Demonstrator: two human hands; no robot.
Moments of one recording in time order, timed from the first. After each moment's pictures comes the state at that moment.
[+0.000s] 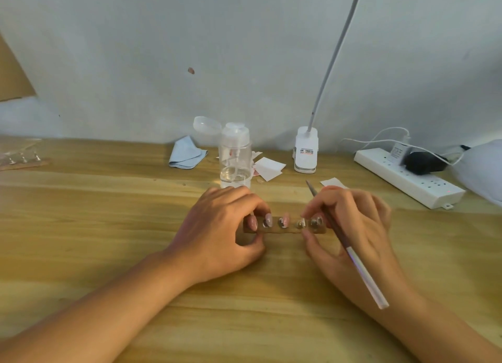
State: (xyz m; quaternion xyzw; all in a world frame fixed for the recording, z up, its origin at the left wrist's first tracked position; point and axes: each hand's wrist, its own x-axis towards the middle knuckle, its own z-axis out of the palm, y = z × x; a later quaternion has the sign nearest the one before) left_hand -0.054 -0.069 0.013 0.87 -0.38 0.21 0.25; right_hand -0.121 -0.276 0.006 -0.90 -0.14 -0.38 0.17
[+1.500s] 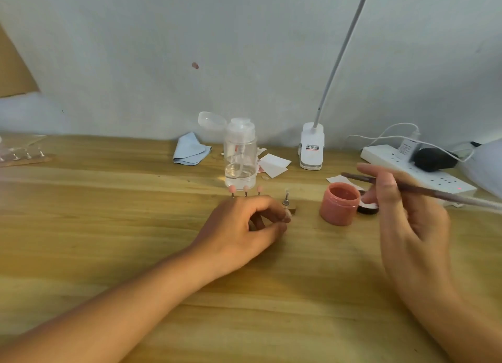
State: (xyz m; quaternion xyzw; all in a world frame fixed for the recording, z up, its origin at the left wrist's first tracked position) left_hand -0.054 -0.084 0.005 0.83 -0.30 0.03 0.47; right_hand -0.120 -0.287 0.017 -0.77 -0.04 -0.44 0.47
